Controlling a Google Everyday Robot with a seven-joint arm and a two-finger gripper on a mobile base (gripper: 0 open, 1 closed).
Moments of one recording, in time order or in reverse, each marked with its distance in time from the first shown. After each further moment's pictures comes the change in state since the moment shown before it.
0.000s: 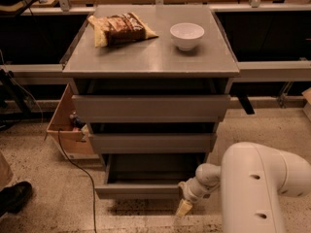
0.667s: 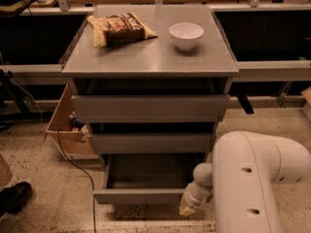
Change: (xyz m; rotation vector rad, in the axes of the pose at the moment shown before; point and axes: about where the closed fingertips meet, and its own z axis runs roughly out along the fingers) arm 0.012 0.055 -0.025 -0.152 0.127 -0.104
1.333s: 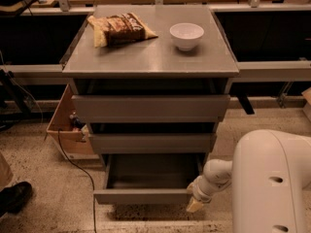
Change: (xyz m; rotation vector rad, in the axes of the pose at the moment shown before) arm 0.003 -0.013 -0.058 0.141 -0.010 -0.003
